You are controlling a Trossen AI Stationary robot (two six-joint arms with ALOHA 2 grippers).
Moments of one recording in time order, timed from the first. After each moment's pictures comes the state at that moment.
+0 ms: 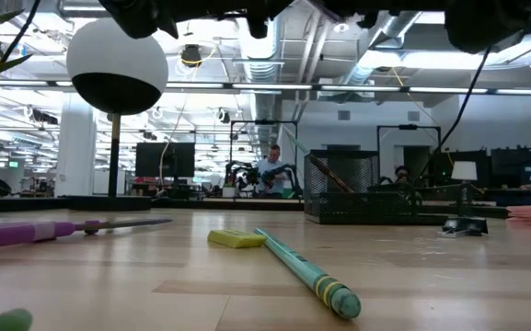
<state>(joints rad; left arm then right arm) 0.04 1.61 0.94 0.99 0.02 -0.02 0.28 1.66 0.74 1.43 0.72 -0.58</state>
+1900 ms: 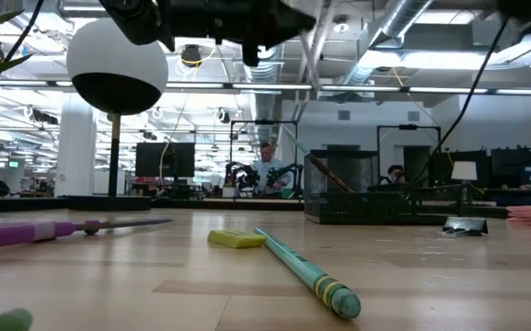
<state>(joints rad) 0.09 1.62 0.94 0.79 -0.07 -0.01 0.52 1.63 0.74 1.58 0.95 -0.89</state>
